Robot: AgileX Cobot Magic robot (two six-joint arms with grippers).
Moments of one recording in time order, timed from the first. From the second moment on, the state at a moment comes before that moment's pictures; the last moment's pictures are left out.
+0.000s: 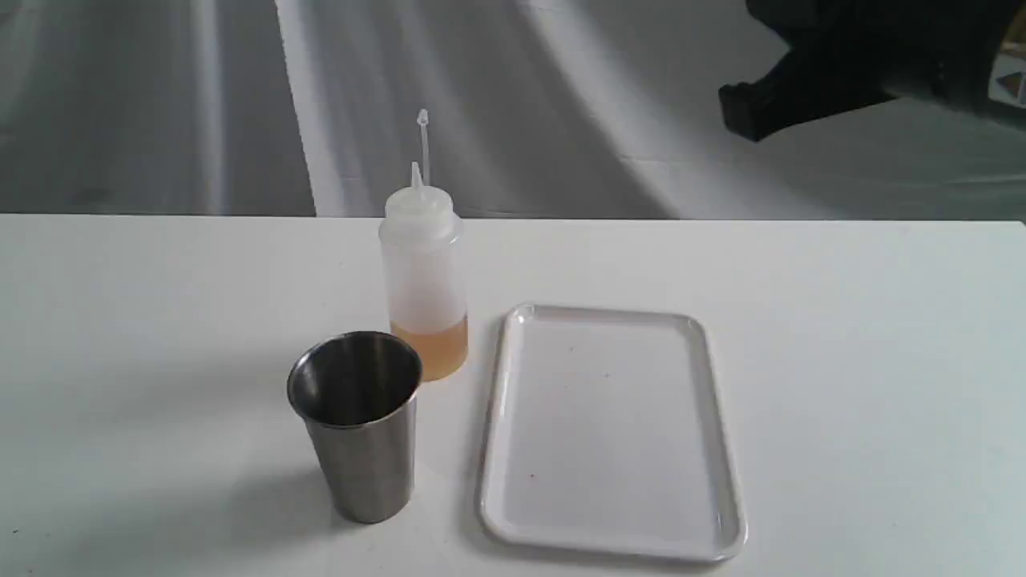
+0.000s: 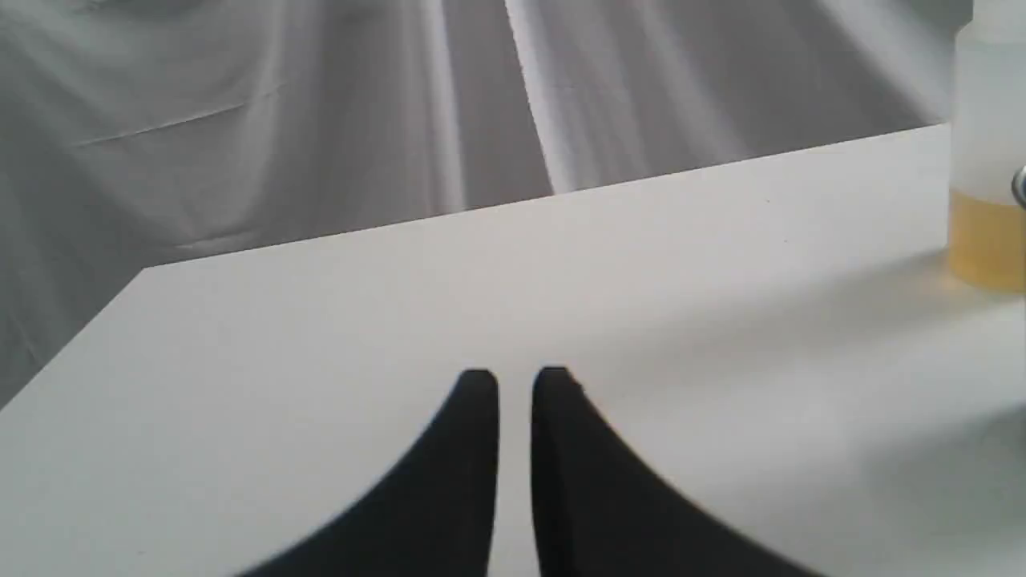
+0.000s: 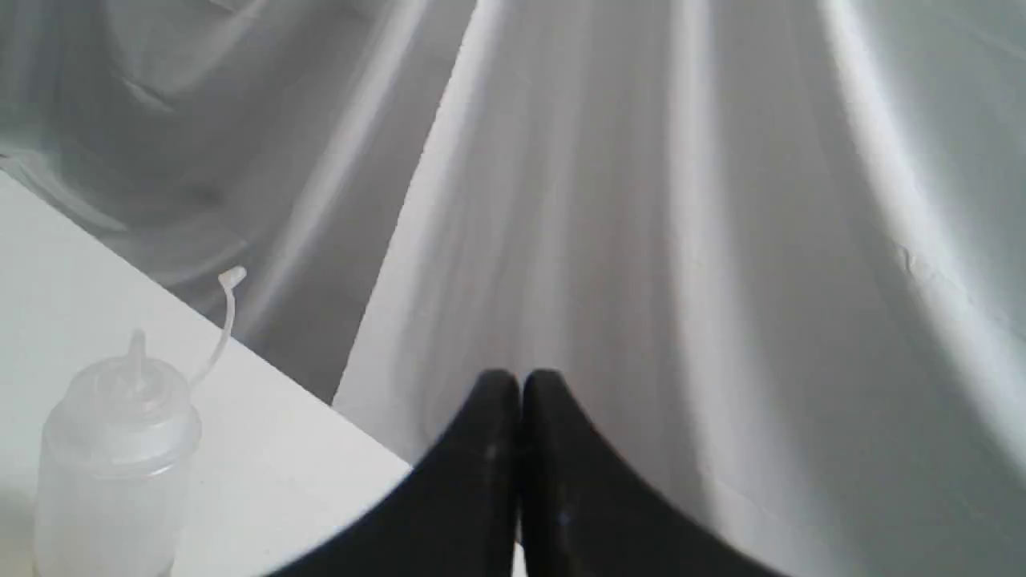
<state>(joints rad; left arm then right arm) 0.06 0.00 0.00 0.18 0.25 0.04 0.19 1.31 -1.00 -0.69 -0.12 0.31</state>
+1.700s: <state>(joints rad) 0.06 0.00 0.00 0.18 0.25 0.04 0.17 1.86 -1.03 -1.14 -0.60 0.80</state>
